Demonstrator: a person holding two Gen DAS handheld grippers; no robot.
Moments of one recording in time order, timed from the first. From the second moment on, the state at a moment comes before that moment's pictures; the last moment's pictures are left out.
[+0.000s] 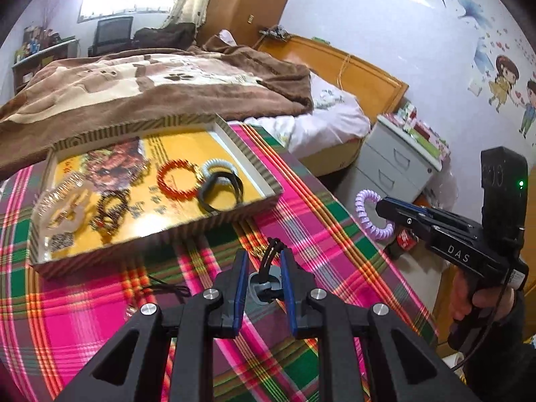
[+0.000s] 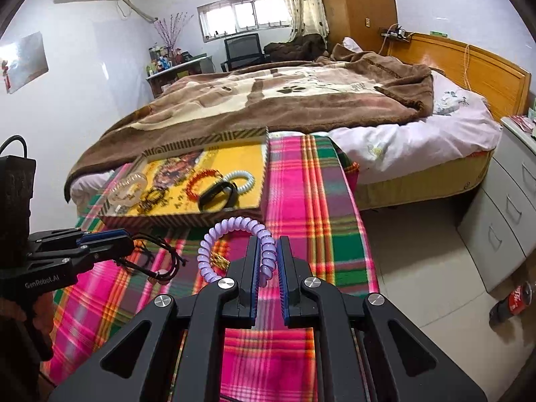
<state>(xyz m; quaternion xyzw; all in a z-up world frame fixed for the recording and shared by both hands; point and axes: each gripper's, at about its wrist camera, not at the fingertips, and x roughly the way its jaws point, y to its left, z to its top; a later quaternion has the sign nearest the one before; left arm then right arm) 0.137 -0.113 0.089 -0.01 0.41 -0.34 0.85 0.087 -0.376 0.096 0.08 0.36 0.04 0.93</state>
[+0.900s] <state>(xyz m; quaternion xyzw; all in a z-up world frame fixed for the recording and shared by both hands) 0.320 -0.053 0.077 -0.07 0.41 -0.21 0.89 0.299 -0.354 0.063 0.08 0.43 0.07 0.90</state>
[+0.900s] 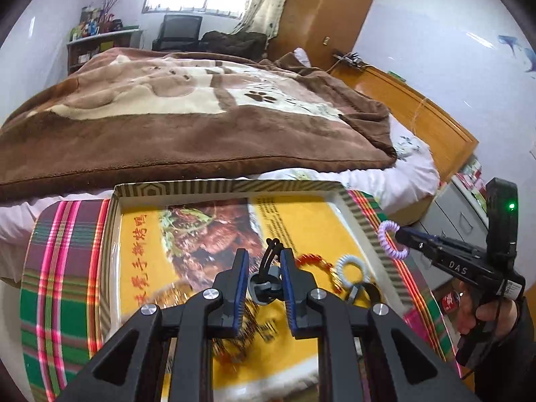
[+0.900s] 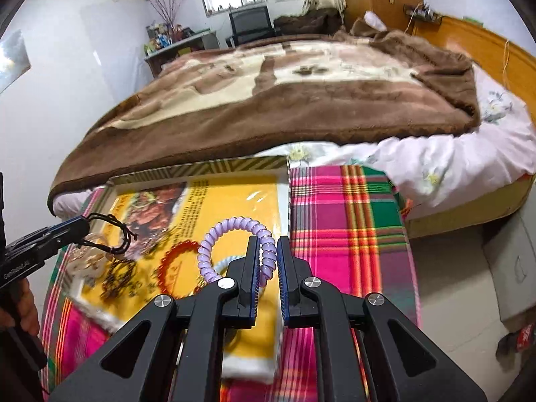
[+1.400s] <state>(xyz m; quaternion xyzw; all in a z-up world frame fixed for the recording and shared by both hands) 0.366 -0.051 0.034 -0.05 0.44 -0.17 0.88 0.352 -0.332 0.030 0.01 0.45 0.06 0.89</state>
